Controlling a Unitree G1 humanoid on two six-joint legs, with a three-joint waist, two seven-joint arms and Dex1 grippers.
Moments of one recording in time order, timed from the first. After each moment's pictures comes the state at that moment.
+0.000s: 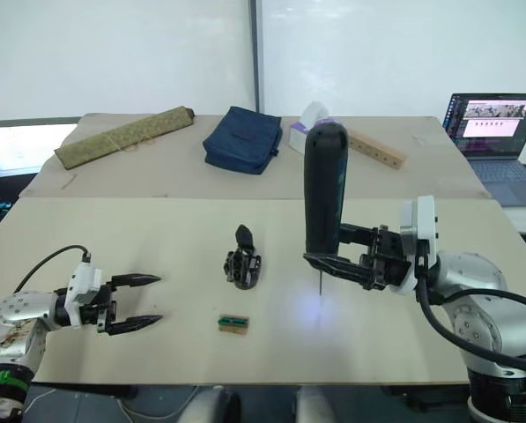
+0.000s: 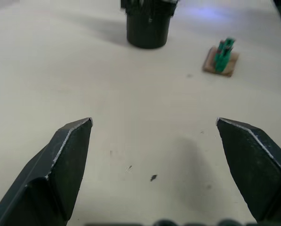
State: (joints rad) left arm -0.14 0.73 0.14 0.35 -0.46 -0.19 -1.52; right arm -0.19 -0.67 -0.25 -0.46 0.77 0.45 1.08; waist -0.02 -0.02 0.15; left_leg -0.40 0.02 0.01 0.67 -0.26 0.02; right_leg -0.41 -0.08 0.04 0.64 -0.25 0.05
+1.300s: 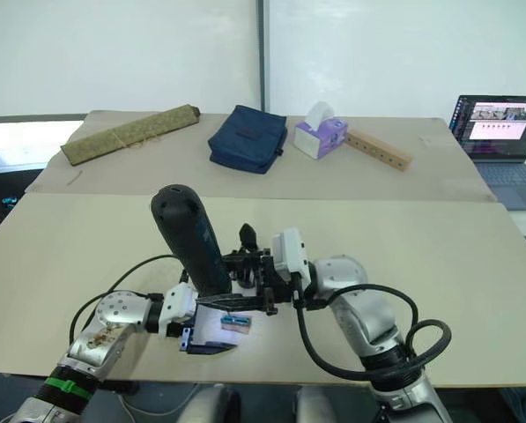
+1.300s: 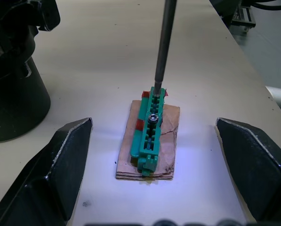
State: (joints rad) left arm -0.19 0.55 -0.23 0.11 -0.24 -0.11 -1.30; right arm -0.39 -0.31 0.27 -0.29 0.53 0.21 1.14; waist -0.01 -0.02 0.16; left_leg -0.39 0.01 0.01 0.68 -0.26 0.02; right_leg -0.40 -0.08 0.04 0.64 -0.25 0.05
